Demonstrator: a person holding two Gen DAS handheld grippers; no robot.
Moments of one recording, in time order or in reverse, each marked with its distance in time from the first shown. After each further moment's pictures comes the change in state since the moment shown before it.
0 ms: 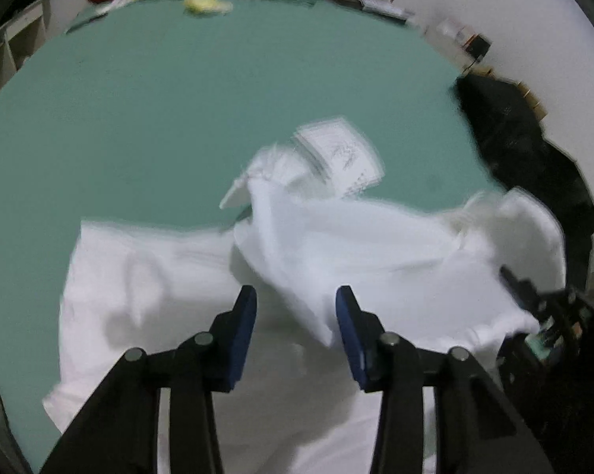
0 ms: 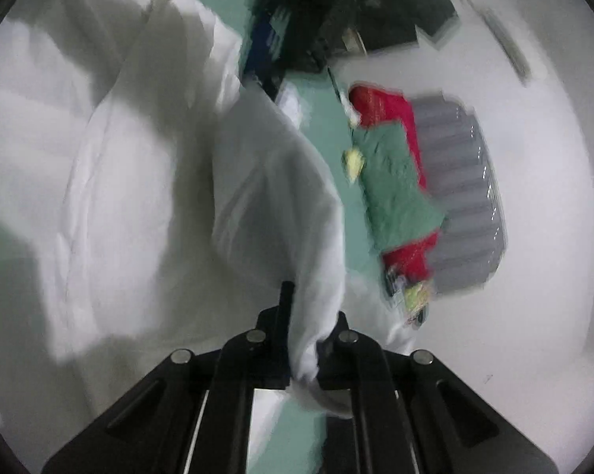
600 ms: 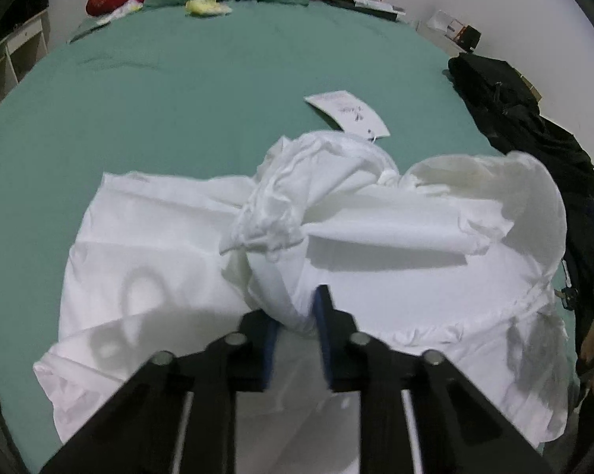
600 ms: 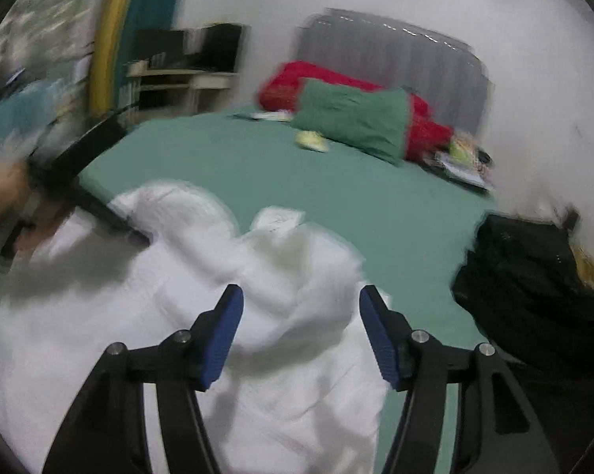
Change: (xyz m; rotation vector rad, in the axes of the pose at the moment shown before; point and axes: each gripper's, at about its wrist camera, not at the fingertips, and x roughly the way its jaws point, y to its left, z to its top) left arm -0.013 0.012 -0.048 0.067 -0.075 0.019; right arm -0.027 -0.119 -0.088 1.044 -0.040 0.325
